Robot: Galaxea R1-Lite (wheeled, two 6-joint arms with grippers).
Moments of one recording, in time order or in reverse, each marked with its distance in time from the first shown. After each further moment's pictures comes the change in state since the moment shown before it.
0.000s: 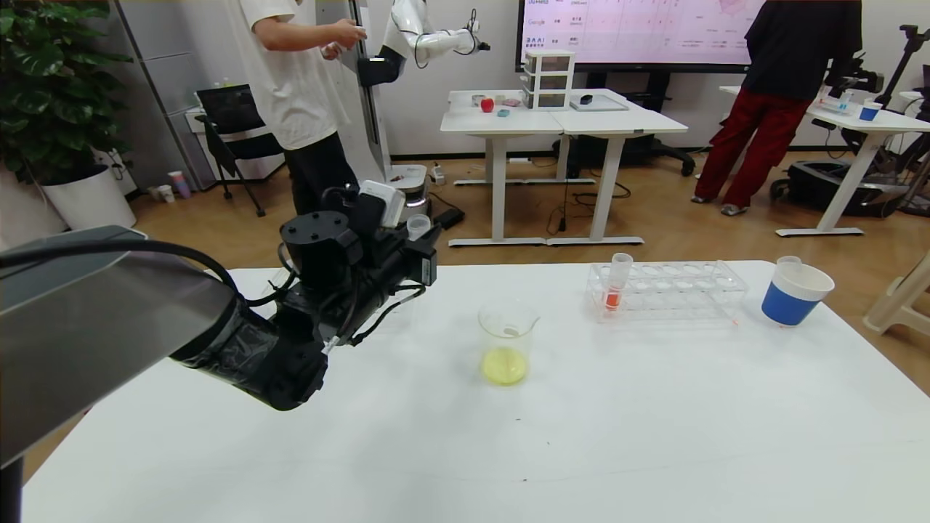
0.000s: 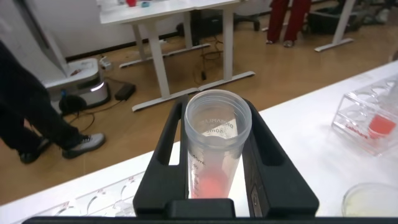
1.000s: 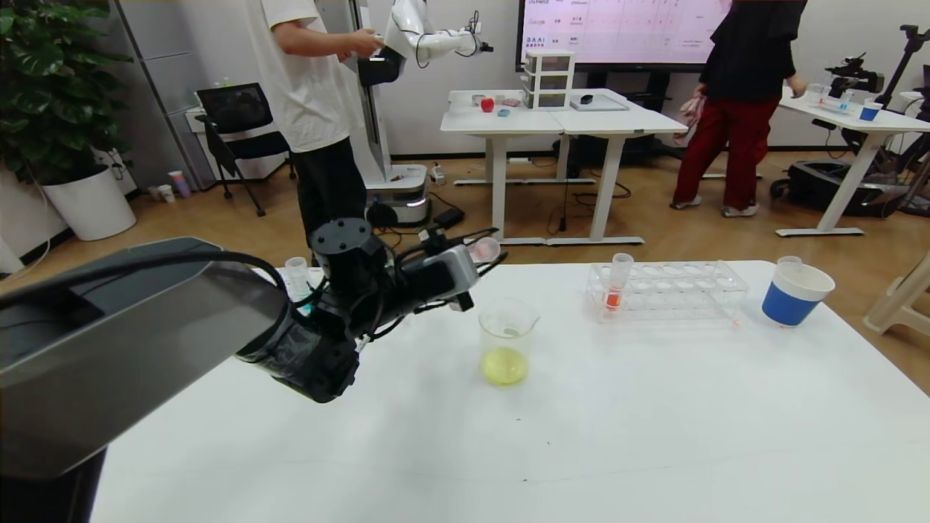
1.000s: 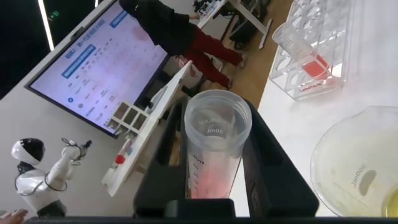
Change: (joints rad) left arm -0.030 0.118 -0.113 -0.096 -0.577 0.763; right arm 0.000 0.000 0.000 0.000 0.000 0.000
